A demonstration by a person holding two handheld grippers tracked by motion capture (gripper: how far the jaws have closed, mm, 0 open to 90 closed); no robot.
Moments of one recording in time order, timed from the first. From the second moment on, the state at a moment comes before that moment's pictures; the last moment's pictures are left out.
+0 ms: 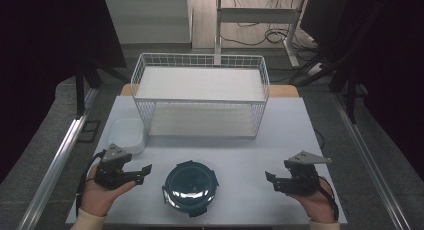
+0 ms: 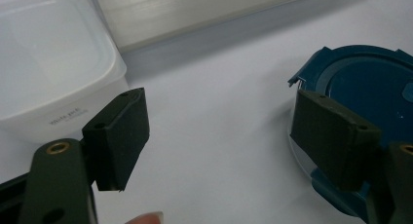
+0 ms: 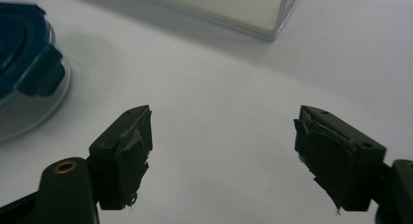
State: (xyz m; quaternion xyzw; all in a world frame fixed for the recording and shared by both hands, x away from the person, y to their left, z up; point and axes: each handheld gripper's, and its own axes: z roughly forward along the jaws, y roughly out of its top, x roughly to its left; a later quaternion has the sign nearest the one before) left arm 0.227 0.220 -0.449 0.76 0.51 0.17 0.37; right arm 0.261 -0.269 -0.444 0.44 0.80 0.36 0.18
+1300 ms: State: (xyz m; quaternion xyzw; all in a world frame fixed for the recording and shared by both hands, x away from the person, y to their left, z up) left arm 0.205 0.200 -0.429 0.77 0.48 0.18 0.38; right arm 0.264 -0.261 -0.442 0.44 0.80 0.37 0.17
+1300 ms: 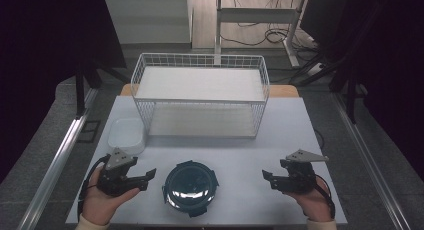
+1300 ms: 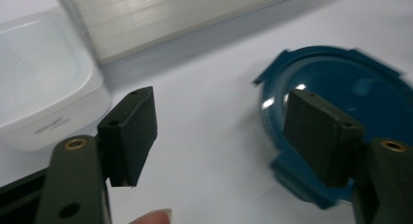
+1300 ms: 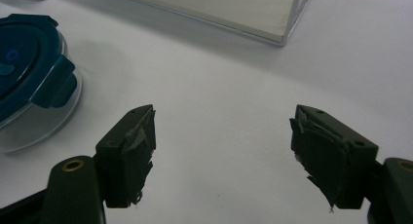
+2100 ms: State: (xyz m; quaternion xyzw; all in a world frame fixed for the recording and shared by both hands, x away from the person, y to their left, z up) left arm 0.175 0.145 -0.446 0.87 0.33 0.02 0.37; right arm 0.262 -0.258 -0.443 0.44 0.80 0.36 0.18
